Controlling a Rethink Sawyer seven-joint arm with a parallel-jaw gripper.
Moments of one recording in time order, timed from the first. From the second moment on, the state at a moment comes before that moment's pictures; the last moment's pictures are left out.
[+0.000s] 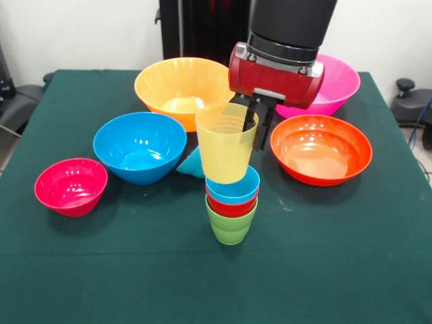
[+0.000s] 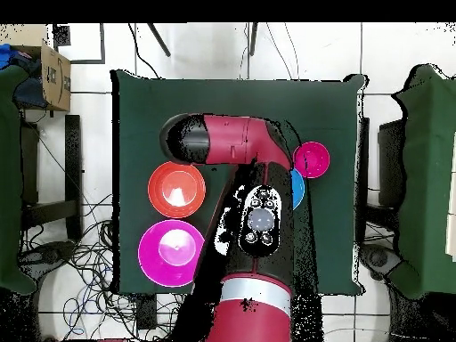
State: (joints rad) arm -0.04 -0.55 -0.14 1.31 -0.07 0.59 1.94
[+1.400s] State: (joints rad) arm -0.04 -0.52 -0.17 1.38 -0.04 0.48 1.98
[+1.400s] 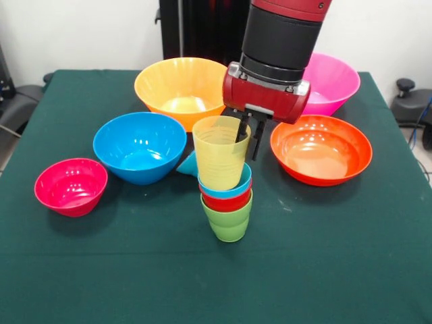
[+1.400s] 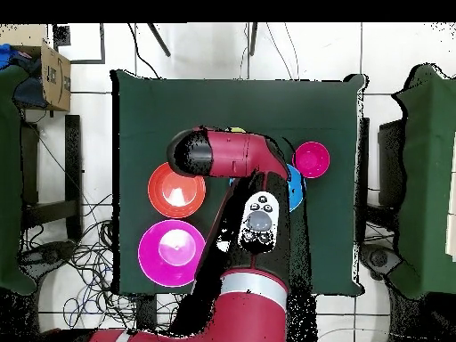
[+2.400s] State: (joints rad) arm -0.04 -0.52 -0.17 1.39 0.01 0.47 1.98
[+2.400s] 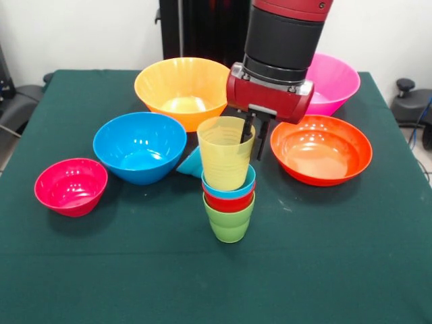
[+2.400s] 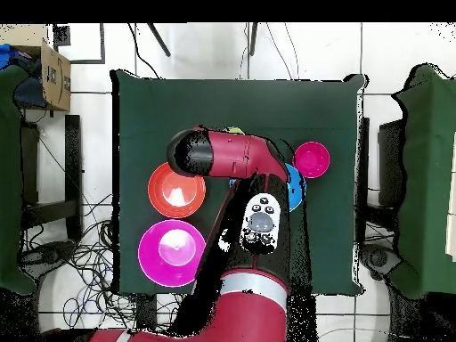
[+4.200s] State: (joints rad) arm -0.02 -0.45 -0.17 1.41 0.06 0.38 1.98
